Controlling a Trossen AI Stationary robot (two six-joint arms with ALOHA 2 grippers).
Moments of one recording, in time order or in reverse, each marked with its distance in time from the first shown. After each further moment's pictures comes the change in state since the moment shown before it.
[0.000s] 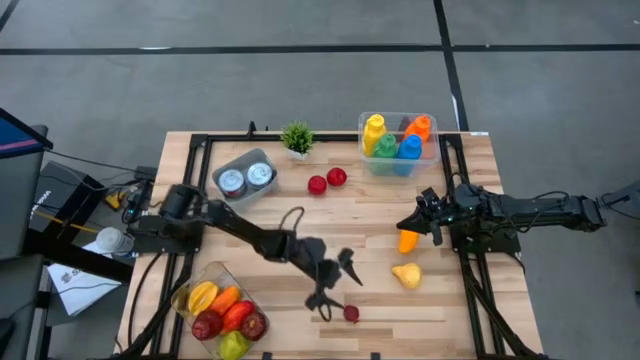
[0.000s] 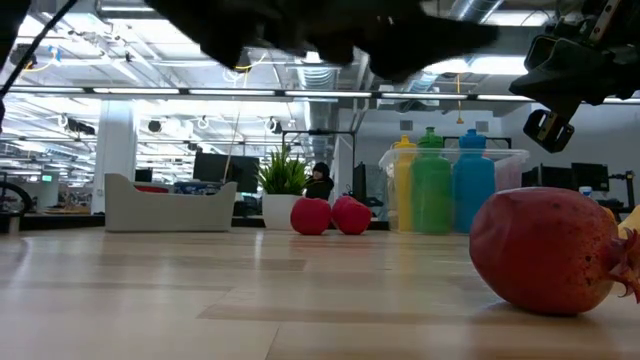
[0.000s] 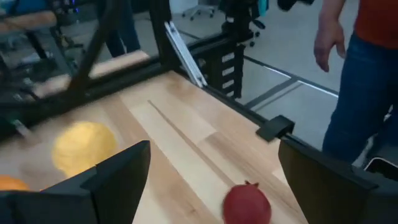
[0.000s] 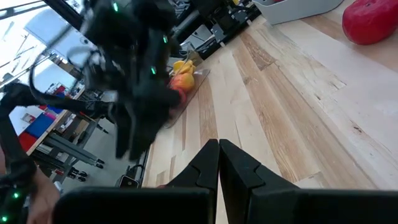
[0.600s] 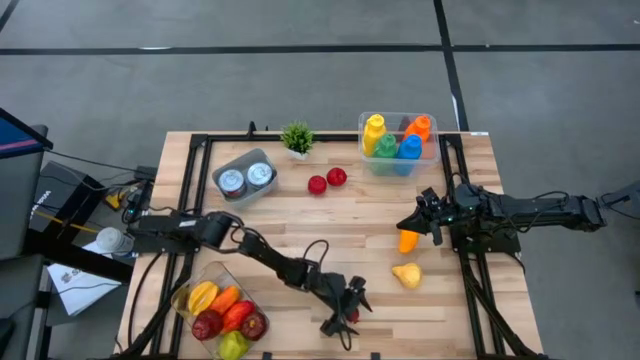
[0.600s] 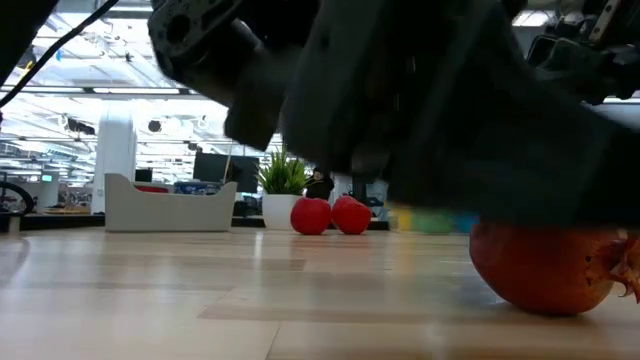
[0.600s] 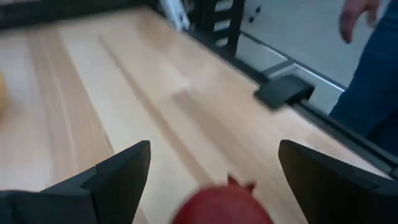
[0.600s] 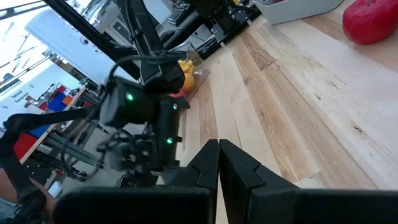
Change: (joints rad) left arm -0.106 0.381 0.267 0.014 -0.081 -0.130; right arm 0.000 0.000 0.000 0.000 0.000 0.000
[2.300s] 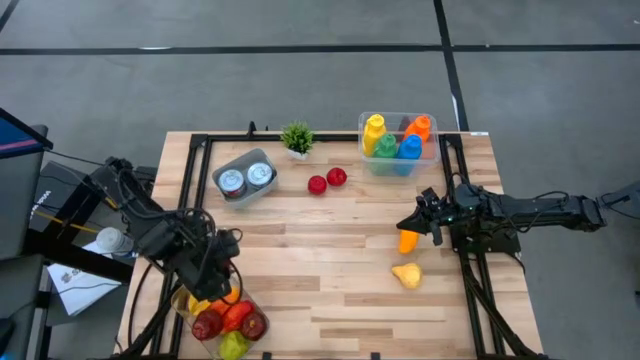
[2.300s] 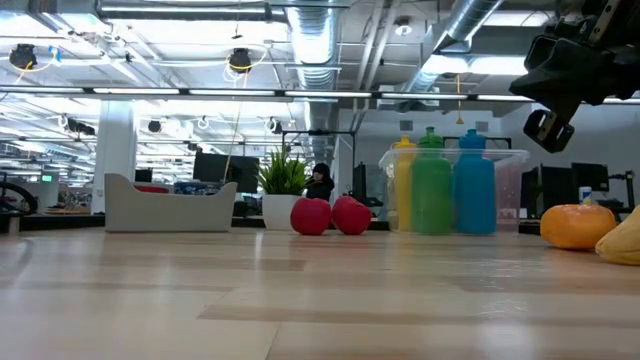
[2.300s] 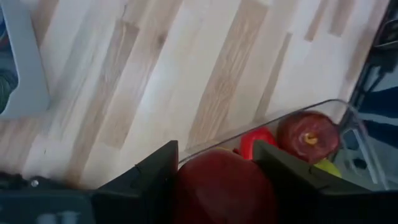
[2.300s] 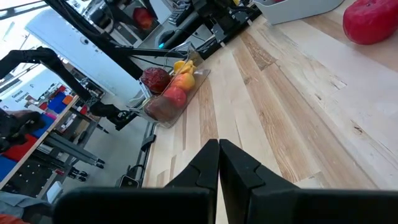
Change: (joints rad) left arm -0.375 -1.022 -0.010 -1.954 -0.523 -1.202; right arm 0.000 0.000 0.000 0.000 0.000 0.000
